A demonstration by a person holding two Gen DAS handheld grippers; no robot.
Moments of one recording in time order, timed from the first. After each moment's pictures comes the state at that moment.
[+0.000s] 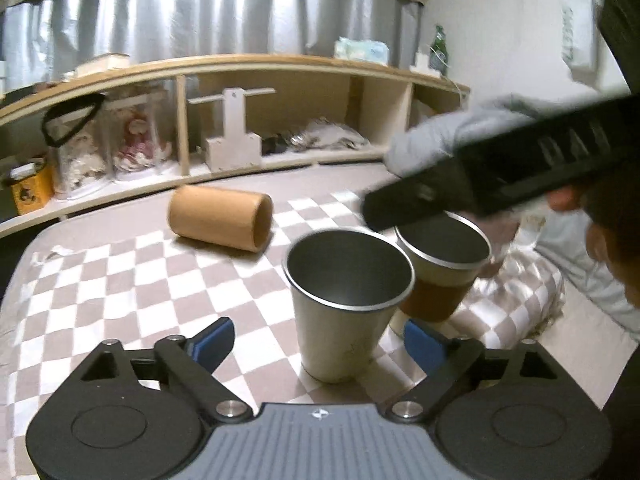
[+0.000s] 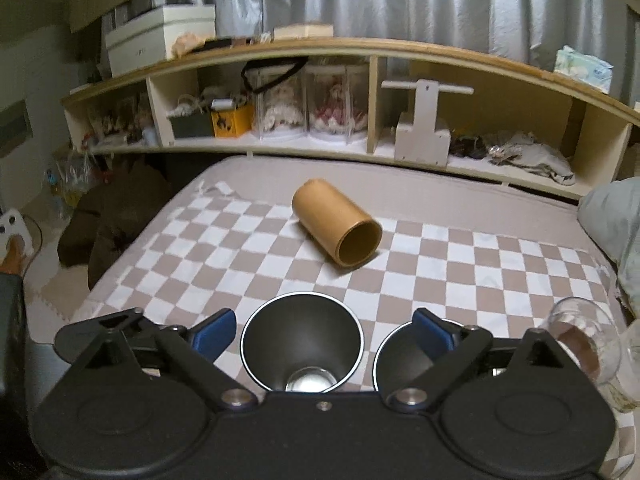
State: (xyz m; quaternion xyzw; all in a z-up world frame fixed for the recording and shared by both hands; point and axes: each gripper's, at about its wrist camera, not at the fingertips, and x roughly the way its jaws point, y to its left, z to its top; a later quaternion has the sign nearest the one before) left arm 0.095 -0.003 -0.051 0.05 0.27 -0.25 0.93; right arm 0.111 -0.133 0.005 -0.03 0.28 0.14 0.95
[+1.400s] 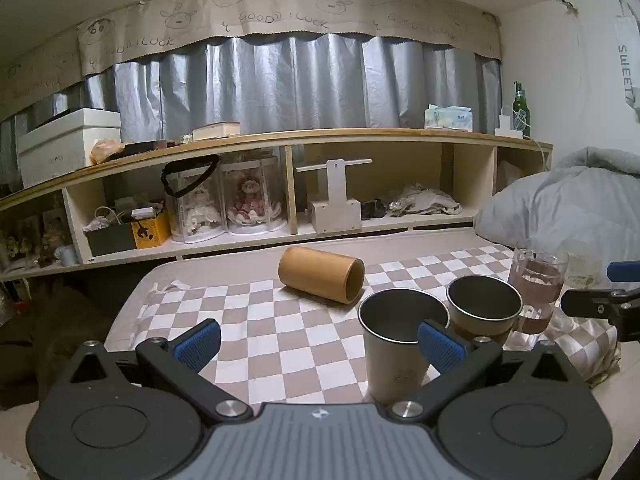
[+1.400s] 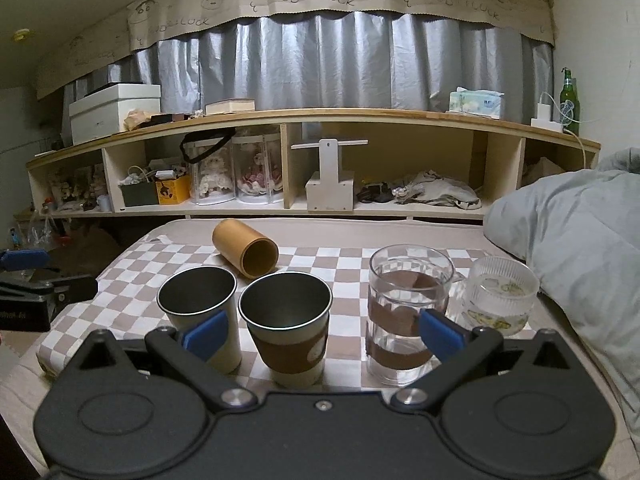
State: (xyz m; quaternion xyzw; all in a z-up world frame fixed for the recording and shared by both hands) left arm 0.017 0.007 -0.004 0.05 0.18 -0.09 0.98; right arm 0.002 -0.229 -0.032 0.00 0.16 0.05 0.99
